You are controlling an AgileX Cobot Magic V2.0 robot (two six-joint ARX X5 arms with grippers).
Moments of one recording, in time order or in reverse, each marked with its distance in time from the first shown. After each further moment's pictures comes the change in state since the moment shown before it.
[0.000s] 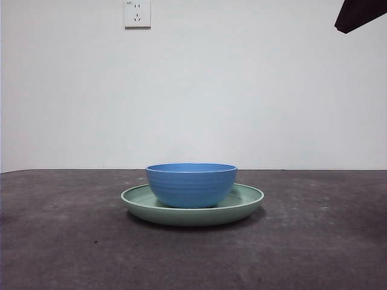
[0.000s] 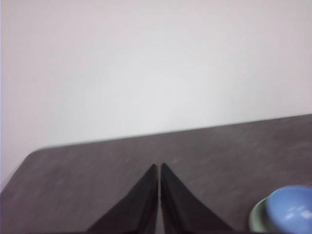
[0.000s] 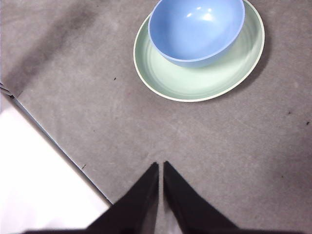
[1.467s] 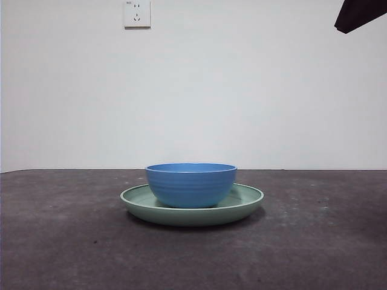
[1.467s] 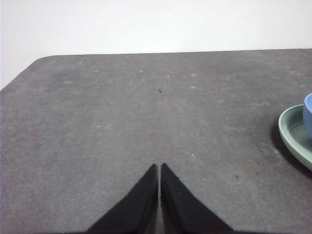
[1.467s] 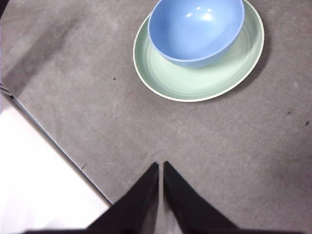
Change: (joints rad) left arm 0.057 -0.271 -0.360 -0.112 -0.017 -0.022; right arm 0.000 0.000 0.000 0.000 0.000 0.000
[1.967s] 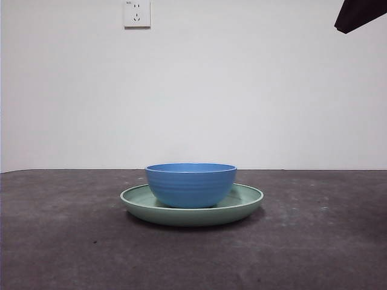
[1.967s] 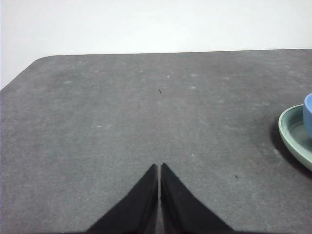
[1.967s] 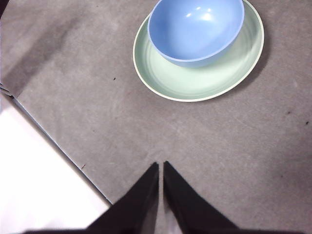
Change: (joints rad) left arm 0.000 0.000 0.000 0.000 0.000 -0.001; right arm -0.003 -0.001 0.000 0.000 0.001 -0.001
